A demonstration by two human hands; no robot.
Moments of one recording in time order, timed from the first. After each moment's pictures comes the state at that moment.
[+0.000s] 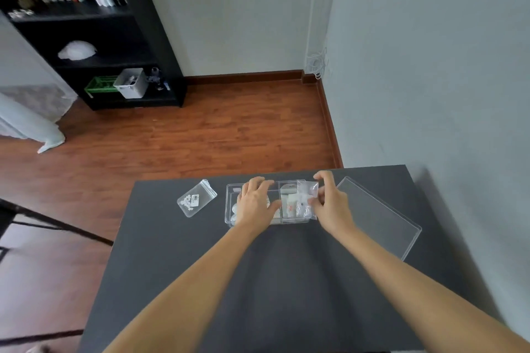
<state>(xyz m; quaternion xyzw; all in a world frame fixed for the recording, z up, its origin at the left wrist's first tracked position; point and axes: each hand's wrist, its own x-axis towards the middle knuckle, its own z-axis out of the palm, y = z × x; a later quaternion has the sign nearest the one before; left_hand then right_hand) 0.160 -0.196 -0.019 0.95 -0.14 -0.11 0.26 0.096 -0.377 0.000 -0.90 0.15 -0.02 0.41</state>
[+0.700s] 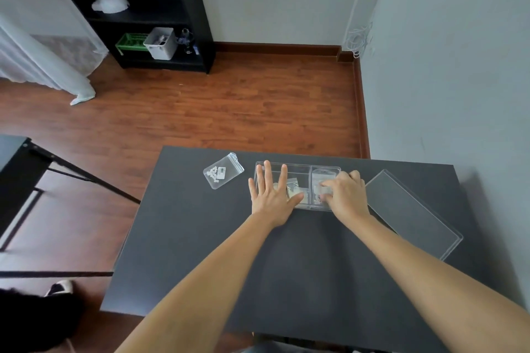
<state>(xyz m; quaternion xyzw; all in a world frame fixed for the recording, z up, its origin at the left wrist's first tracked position) 0.156 -0.190 -0.043 0.96 -0.11 -0.20 0.15 0.129 -0.370 -0.042 -0.99 0.10 0.04 0.12</state>
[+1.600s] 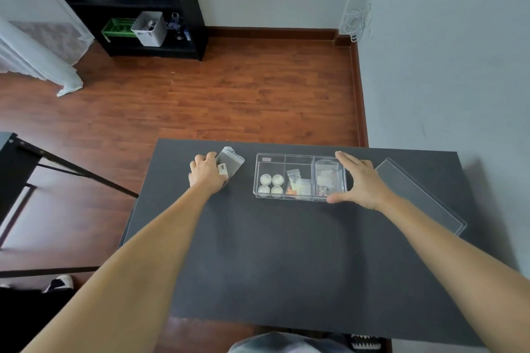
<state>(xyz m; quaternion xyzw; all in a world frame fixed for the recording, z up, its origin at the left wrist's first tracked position) 0.236 -0.064 -0.050 0.96 0.08 -0.20 0.17 0.129 -0.411 -0.023 -0.94 0.07 0.18 0.29</state>
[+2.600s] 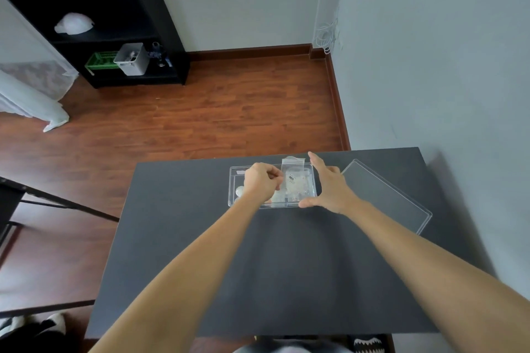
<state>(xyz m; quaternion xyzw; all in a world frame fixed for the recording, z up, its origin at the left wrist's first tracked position) 0.181 -0.228 0.003 0.88 0.00 -0.23 0.41 0.115 -0.409 -0.027 -0.91 0.10 0.14 0.37</state>
